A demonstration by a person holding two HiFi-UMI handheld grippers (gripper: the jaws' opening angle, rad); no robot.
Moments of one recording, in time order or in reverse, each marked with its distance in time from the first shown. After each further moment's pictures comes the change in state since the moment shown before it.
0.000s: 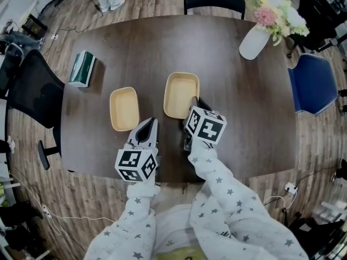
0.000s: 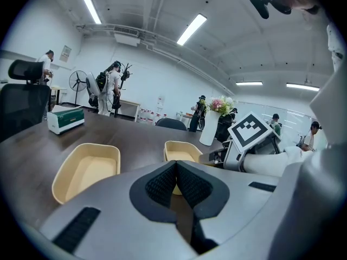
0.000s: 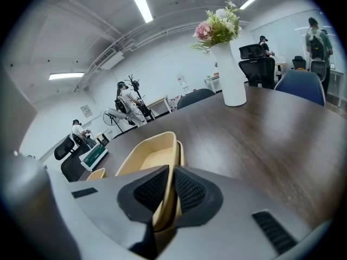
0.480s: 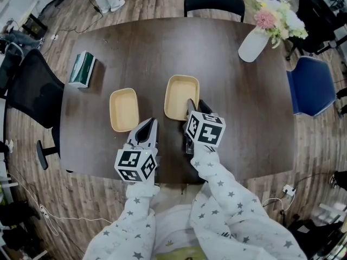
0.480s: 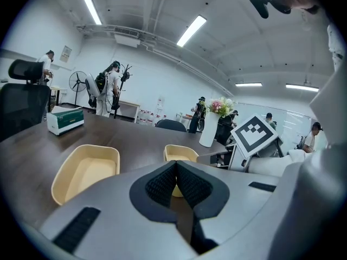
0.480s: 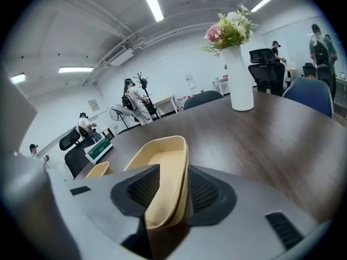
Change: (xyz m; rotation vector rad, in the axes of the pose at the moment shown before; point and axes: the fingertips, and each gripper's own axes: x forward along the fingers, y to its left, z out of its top) left arm 0.003 0.002 0.001 -0.001 -0.012 -0.002; right arm -0.001 0.006 -0.003 -0.088 0.003 0.041
